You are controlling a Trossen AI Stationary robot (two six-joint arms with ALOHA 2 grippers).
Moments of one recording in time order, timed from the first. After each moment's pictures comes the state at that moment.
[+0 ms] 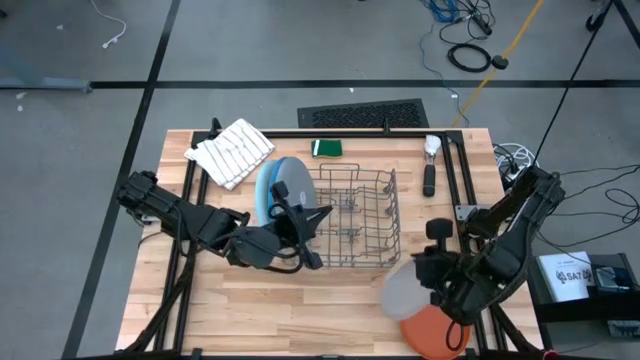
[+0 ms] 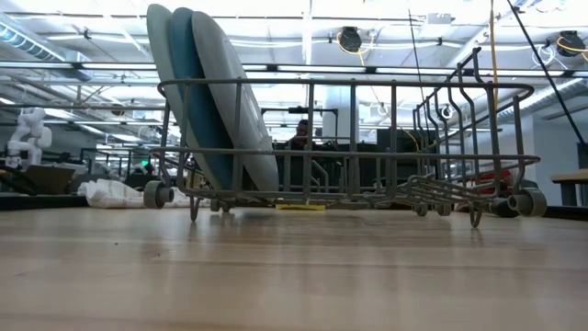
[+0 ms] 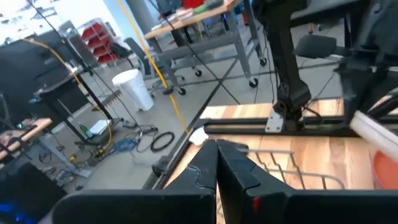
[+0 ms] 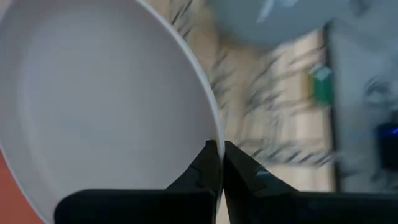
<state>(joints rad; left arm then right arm) -0.46 1.63 1.72 -0.39 -0.97 0.13 0.86 1.49 1.58 -1.51 0.66 0.66</state>
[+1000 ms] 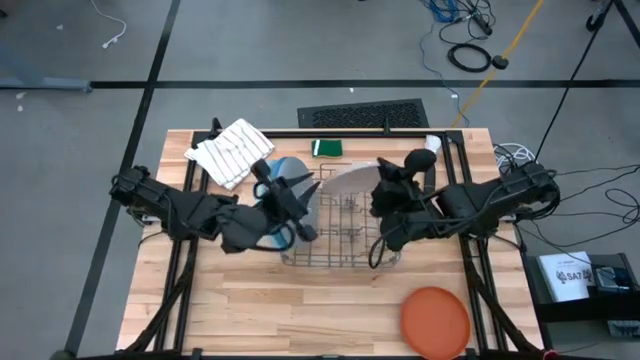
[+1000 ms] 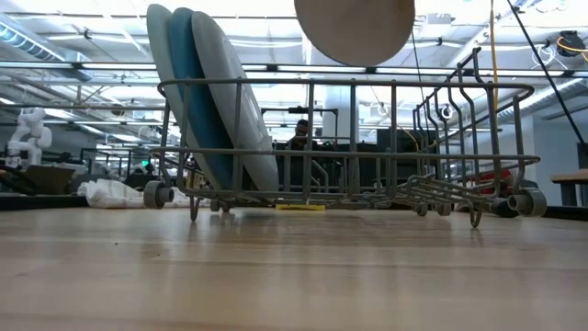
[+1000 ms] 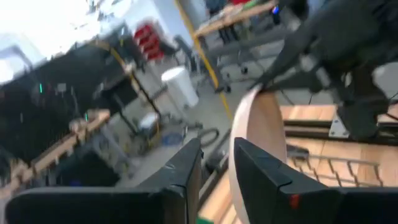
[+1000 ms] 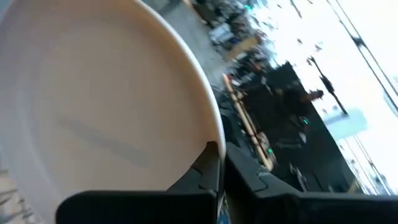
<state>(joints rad) -0.41 1.56 1.72 -0.39 -1.12 0.22 0.37 1.50 1.64 -1.07 1.34 0.00</state>
